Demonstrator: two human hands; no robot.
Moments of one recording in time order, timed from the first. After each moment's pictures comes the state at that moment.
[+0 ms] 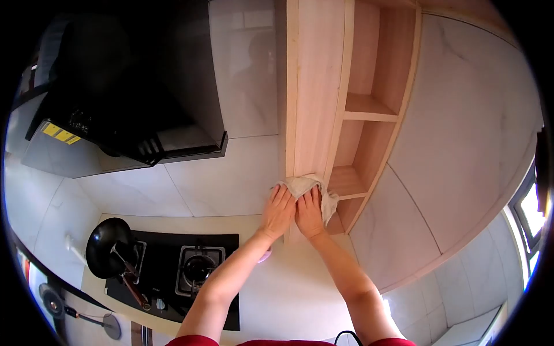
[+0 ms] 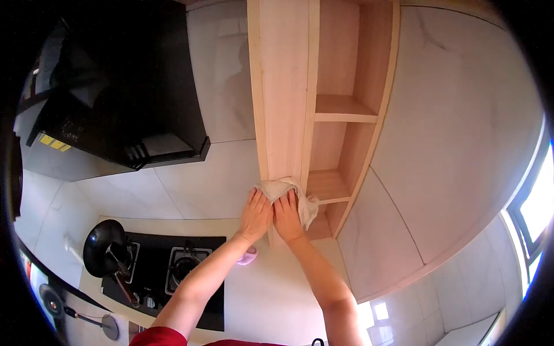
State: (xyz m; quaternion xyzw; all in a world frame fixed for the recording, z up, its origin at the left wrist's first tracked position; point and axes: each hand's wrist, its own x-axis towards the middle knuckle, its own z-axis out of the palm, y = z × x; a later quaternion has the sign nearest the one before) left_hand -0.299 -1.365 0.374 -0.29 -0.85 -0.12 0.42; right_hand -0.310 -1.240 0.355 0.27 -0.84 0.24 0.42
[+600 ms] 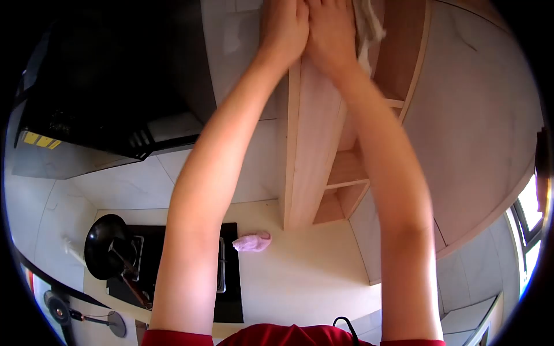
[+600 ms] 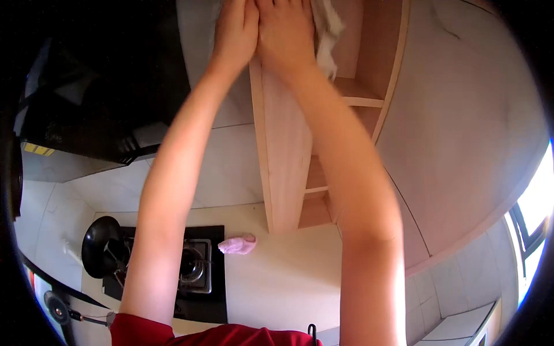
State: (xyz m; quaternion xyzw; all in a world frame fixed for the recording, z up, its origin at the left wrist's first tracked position) left_hand -0.358 -1.353 0.713 -0.40 -0.59 -0.34 0.61; right_hand -0.341 -1.255 0.716 0.29 -0.62 0.06 0.73
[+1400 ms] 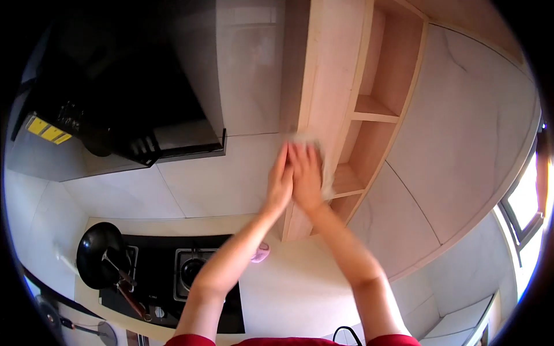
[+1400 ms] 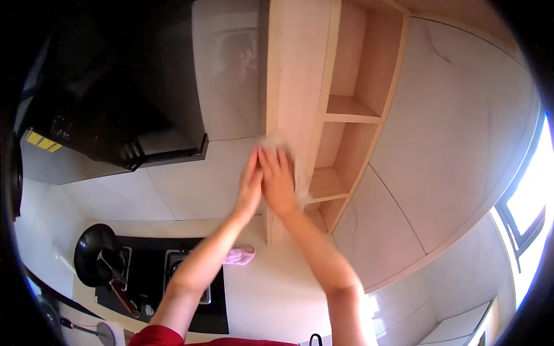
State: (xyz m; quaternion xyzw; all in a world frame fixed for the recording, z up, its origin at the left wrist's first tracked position) left_hand -0.304 -1.375 0.467 -0.25 -0.65 -0.69 0.20; right_hand -0.319 -1.279 0.460 0.26 -0.80 0.17 0.51
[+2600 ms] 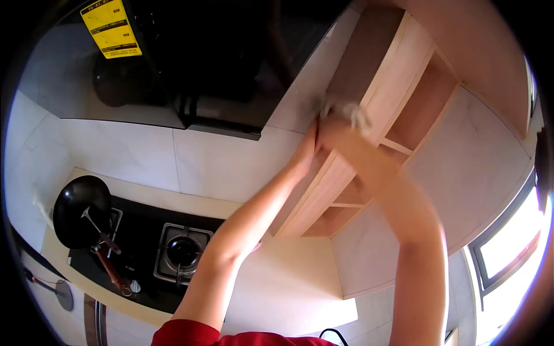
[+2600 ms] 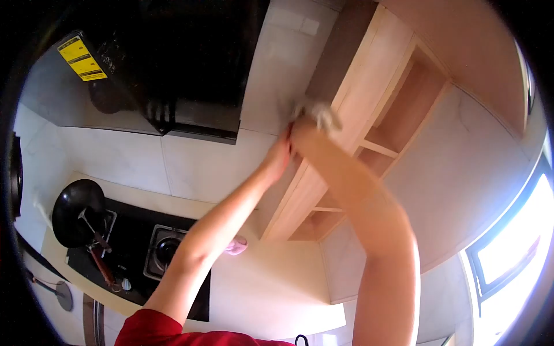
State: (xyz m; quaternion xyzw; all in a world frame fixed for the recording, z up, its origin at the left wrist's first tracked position) left_hand -0.345 -1.401 0.525 -0.26 -0.39 -0.88 0.05; right_hand -0.397 -1.290 0.602 0.15 -0.91 -0.34 0.19
